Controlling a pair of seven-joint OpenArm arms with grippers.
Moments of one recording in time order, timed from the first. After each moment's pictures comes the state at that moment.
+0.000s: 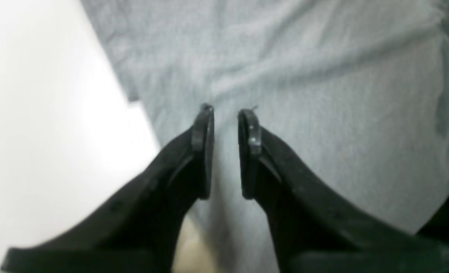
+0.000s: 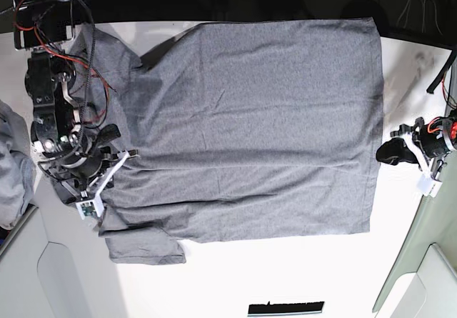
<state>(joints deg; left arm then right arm) -4.9 -42.1 1.6 65.6 -52.7 -37.9 44.1 7.2 15.2 -4.3 85.2 9.5 8.9 -44.5</state>
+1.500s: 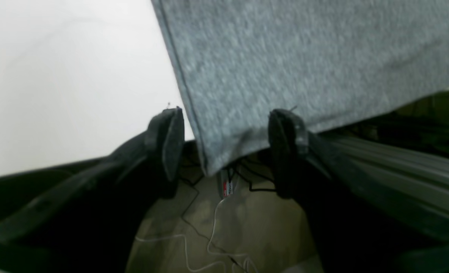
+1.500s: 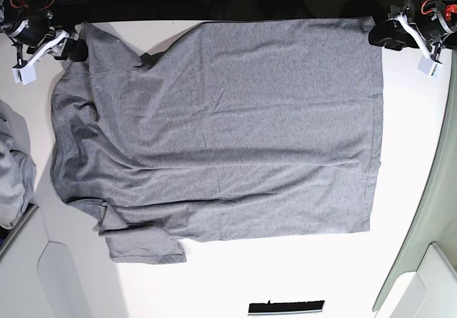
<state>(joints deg) 31.2 -30.2 -22.0 79.6 -50.4 -37.9 44.9 -23.1 20.0 23.7 80.9 45.2 30.1 -50.4</state>
